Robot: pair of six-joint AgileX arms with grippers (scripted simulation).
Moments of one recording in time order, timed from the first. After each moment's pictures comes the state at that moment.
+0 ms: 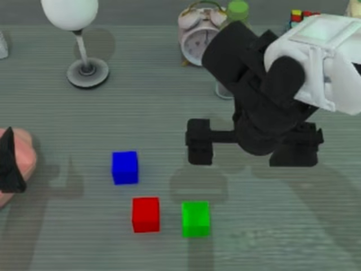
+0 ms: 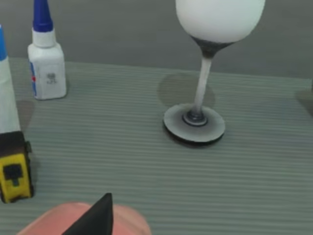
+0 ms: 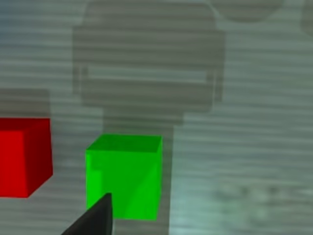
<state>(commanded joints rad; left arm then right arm) -0.07 0.33 0.29 -0.20 0.01 -0.10 0.74 1.76 1.40 -0.99 0.08 0.73</state>
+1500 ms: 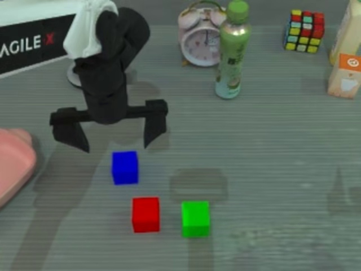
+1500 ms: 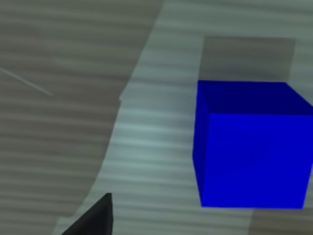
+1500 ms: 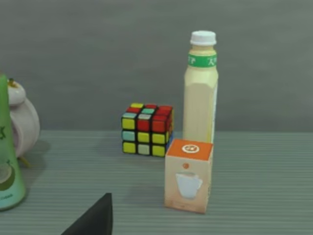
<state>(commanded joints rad) -0.46 2.03 1.55 -1.08 0.00 -0.53 0.01 0.00 0.00 0.00 0.00 0.00</state>
